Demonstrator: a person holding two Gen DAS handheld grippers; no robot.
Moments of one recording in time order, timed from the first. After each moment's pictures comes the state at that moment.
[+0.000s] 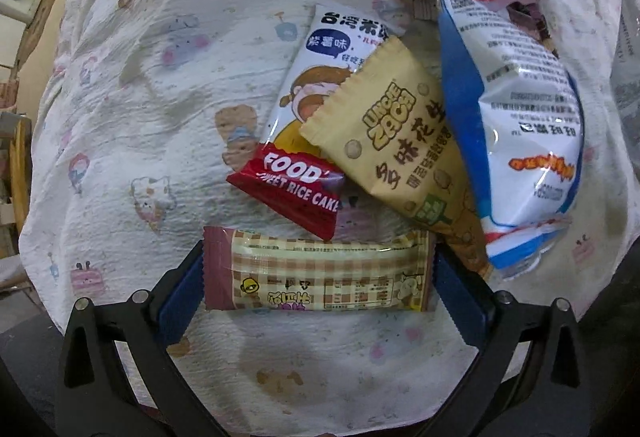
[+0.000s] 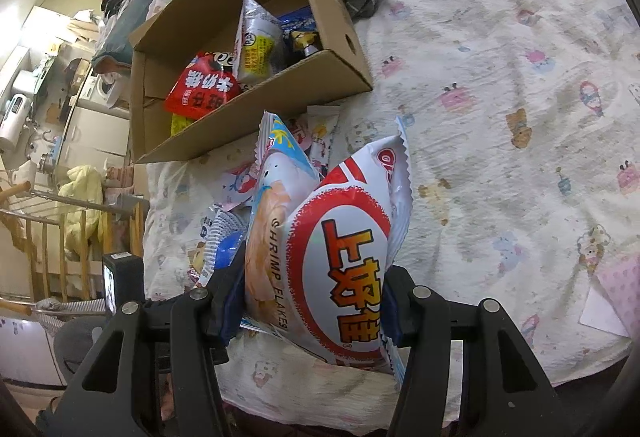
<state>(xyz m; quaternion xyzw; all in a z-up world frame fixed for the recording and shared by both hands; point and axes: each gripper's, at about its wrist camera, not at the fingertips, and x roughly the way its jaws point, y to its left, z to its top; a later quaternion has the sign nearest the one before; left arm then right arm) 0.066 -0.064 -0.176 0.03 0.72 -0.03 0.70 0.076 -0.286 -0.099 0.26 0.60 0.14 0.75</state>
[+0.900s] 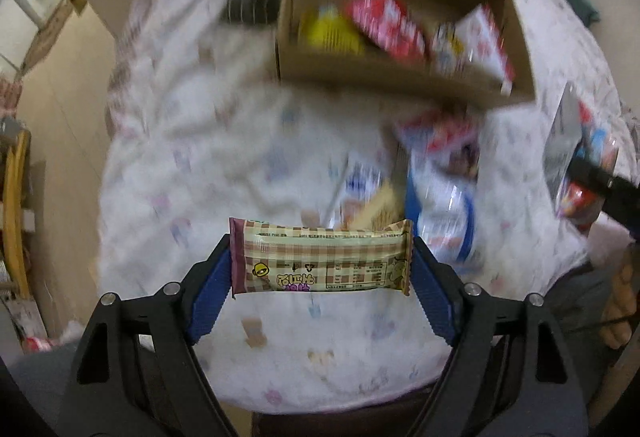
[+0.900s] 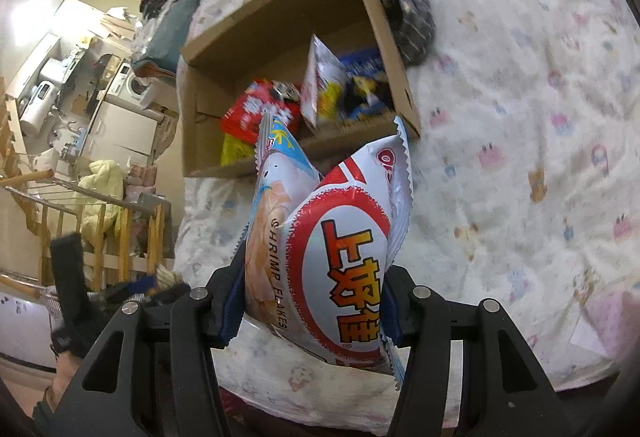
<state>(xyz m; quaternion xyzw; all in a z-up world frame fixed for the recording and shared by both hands) 0.094 -0.019 -0.043 -0.03 0.62 -0.05 0.79 0.088 -0.277 -0.047 0.25 0.55 0.19 0.77</state>
